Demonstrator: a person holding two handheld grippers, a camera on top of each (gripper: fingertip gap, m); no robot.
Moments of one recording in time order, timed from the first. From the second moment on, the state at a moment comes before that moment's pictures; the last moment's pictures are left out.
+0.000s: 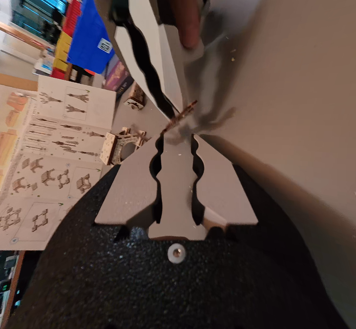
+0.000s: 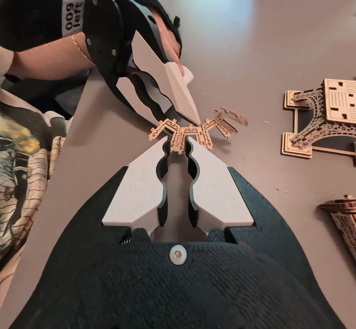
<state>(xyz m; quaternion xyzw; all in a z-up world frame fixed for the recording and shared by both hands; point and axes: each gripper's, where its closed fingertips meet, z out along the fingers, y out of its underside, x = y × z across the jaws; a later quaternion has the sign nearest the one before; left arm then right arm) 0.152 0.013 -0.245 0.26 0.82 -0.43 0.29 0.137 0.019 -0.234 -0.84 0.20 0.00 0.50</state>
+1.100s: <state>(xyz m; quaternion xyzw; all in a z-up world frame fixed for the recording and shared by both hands) 0.153 0.033 -0.217 0.08 0.84 -0.54 0.05 0.159 0.042 -0.224 -0.85 0.02 -0.24 0.47</state>
